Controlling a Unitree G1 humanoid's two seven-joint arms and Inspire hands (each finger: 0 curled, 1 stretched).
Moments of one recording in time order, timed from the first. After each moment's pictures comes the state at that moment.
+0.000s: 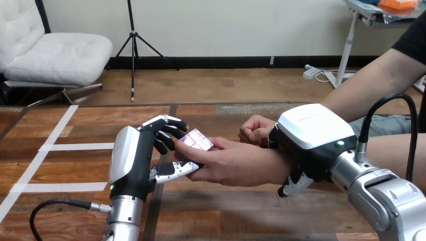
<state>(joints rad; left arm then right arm) -0.27 0.23 -0.21 0.81 0.52 -0.70 0.58 -0.16 -0.55 0.27 -0.34 -1.05 0.10 0.54</state>
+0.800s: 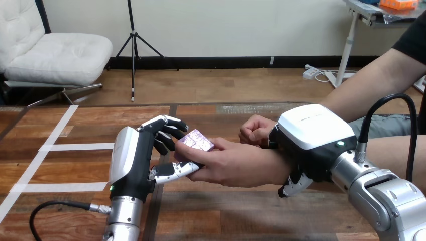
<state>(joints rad) -0.26 0.23 -0.21 0.79 0.51 -0.70 0.57 -0.16 -0.55 0.27 -0.34 -1.05 0.10 0.55</state>
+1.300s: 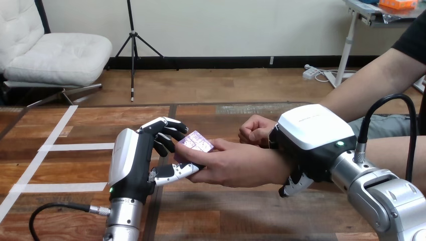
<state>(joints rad) -0.24 0.22 -0.21 0.78 0.50 -0.70 0.56 -0.16 -0.55 0.28 -0.34 -1.06 0.10 0.55</state>
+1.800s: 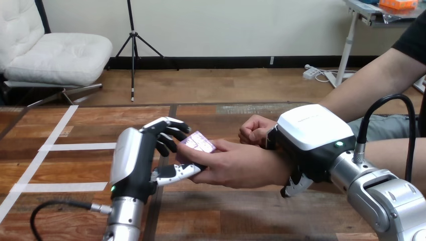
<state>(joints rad) -0.23 0.23 -0.21 0.71 0.53 -0.64 0.52 -0.16 -0.55 0.28 -0.34 -1.07 0.09 0.54</state>
